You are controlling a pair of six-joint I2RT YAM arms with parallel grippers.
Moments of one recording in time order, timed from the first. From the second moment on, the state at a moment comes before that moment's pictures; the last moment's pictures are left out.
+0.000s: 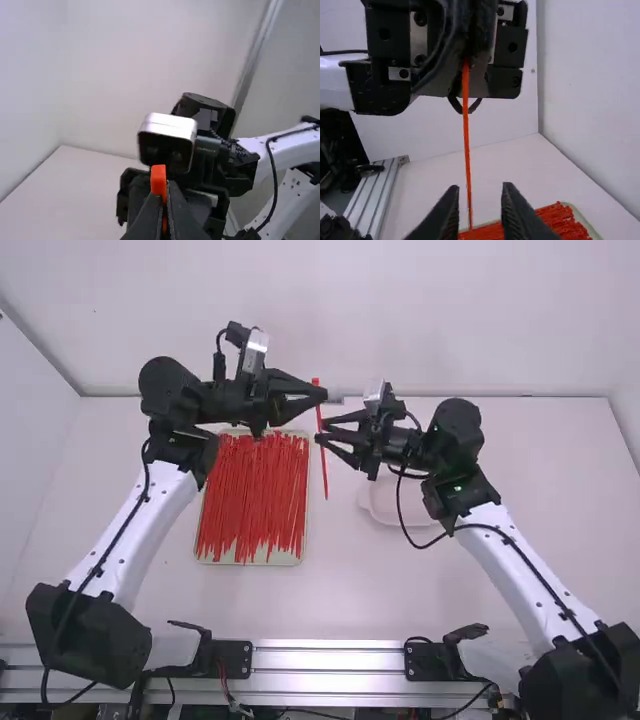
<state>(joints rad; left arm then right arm) -0.16 1.42 1.29 0.54 1.28 -0.63 0.35 1.29 1.02 0.32 -1.01 0.17</state>
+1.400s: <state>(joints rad) -0.05 1.80 1.36 0.08 1.14 -0.69 0.33 1.29 0.95 -0.13 -0.93 -1.05</state>
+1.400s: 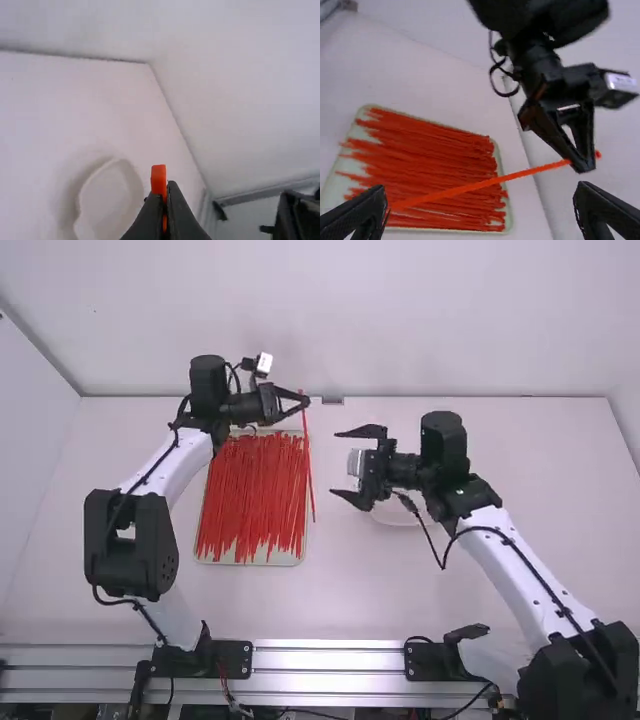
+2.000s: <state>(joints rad) -0.06 1.80 1.36 0.09 1.40 -1.03 0.34 1.29 0.71 0.15 -1.08 -1.97</state>
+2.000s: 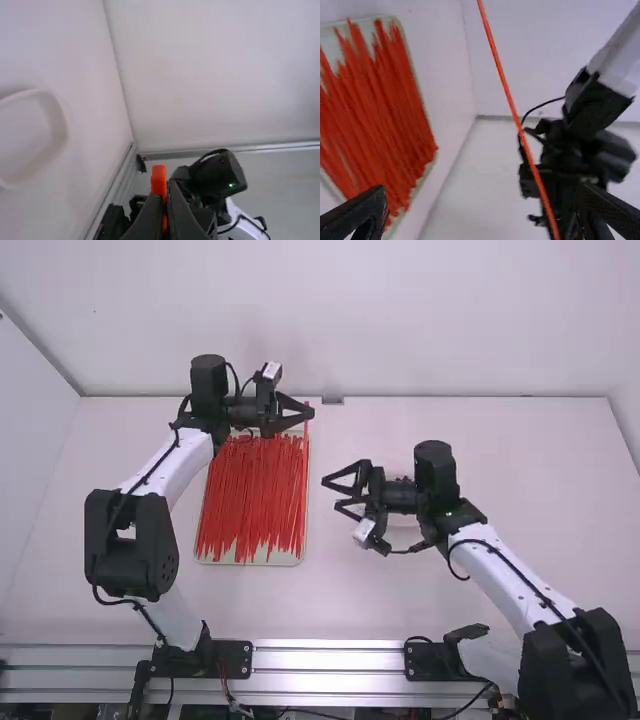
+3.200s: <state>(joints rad) -0.13 1.80 1.36 0.22 1.34 -1.21 0.46 1.29 0.68 0.41 -1.08 -1.83</state>
